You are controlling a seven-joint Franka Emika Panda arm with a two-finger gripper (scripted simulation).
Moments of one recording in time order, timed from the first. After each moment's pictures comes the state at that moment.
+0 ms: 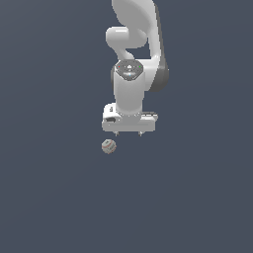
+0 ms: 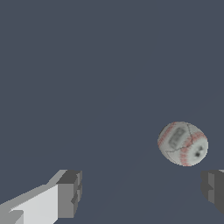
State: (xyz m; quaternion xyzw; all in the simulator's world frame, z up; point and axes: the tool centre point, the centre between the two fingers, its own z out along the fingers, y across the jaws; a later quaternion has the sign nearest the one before) arm -0.011 0.009 0.164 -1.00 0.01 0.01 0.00
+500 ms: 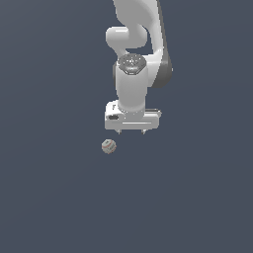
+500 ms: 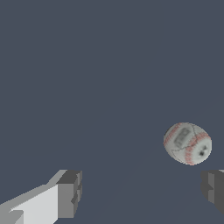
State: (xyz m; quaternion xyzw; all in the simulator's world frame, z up) arm -0.011 0.021 0.177 -1.00 0.00 0.01 0.01
